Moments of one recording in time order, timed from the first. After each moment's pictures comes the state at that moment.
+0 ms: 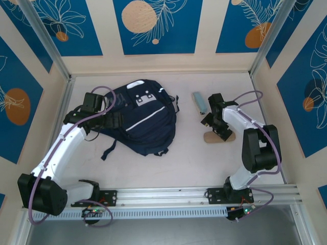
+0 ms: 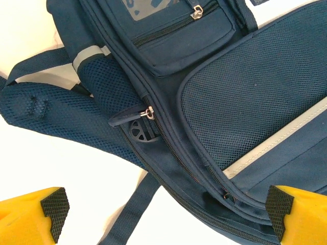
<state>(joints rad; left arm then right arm) -0.23 1.20 1.09 -0.88 -0.01 -0.28 0.18 1.63 1.07 -0.89 0.12 0.98</state>
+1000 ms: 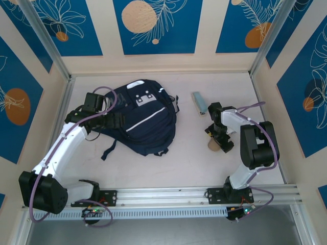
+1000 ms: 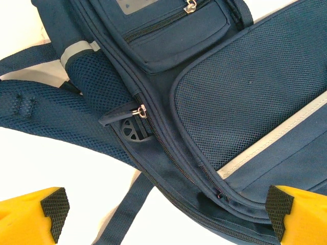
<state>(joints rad) -0.23 1.22 1.08 -0.86 0.02 -0.28 0.16 1.67 0.98 -0.94 0.15 1.19</state>
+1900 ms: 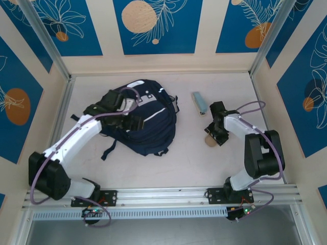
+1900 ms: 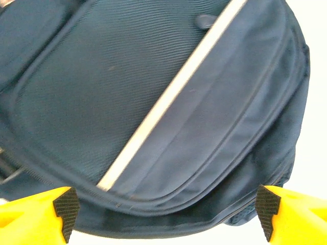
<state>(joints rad) -0.48 1.40 1.20 -0.84 0.15 -0.17 0.18 1.53 0.90 -0.76 0.07 1.04</state>
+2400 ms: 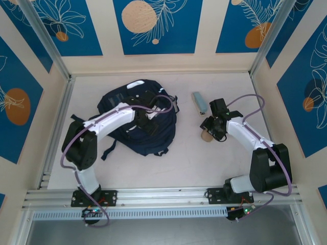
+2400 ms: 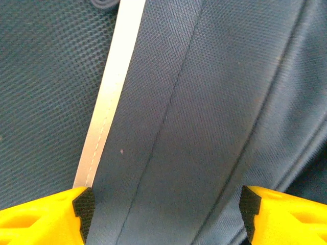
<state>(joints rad) -0.66 1.82 1.46 -0.96 -0.05 0.00 0.22 1.39 0.91 -0.75 -0.01 0.87</state>
